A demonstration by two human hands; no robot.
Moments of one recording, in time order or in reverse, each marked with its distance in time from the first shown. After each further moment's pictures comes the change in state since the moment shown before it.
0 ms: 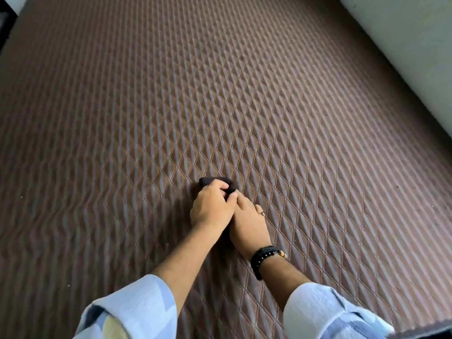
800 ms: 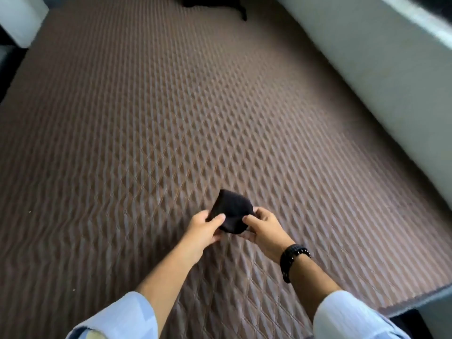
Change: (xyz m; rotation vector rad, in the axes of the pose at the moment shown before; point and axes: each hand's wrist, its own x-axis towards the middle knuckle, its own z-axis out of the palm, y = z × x) left_hand -0.044 -0.017 -0.005 -0.820 -0.397 -0.280; right_hand -0.042 0.013 -0.091 1.279 -0.104 0.606
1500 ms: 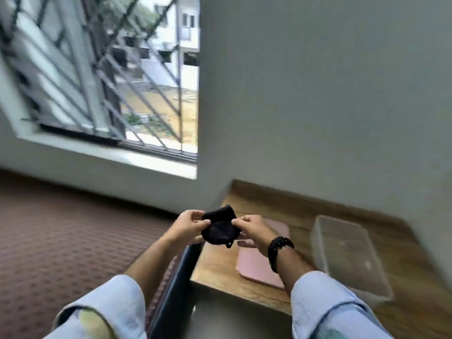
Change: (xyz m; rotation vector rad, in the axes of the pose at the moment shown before) left_hand -0.447 0.012 0.431 0.784 -1.022 0.343; right_hand -0.620 -0.034 -0.297 0.217 0.895 -0.215
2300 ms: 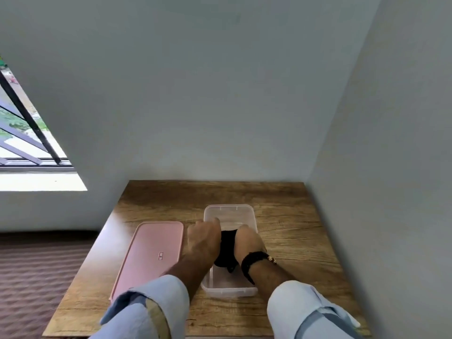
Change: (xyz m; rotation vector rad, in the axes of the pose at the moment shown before) left_hand 0.055 0.010 0.400 1.549 0.004 0.392; right_hand -0.034 0.120 -0.281 -0.743 0.448 0.212
